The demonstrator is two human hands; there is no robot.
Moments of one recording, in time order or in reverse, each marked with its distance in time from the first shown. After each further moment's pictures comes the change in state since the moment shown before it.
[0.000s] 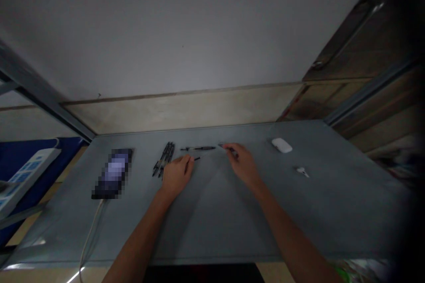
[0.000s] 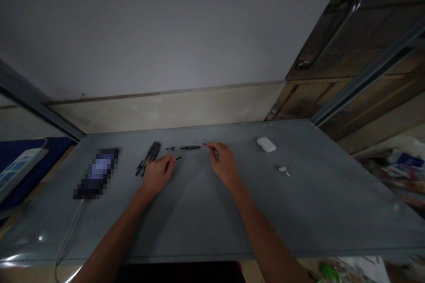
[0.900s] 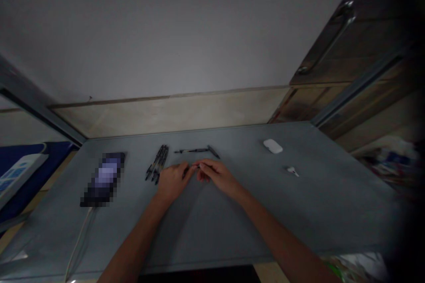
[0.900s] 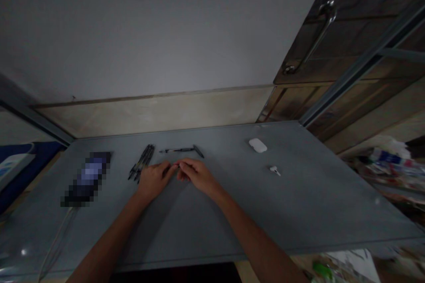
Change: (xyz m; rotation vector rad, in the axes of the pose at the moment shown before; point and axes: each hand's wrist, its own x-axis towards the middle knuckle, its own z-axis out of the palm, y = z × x) left_hand -0.005 0.010 0.000 0.049 -0.094 0.032; right_hand -0.024 -0.041 0.028 0.746 -0.529 0.176
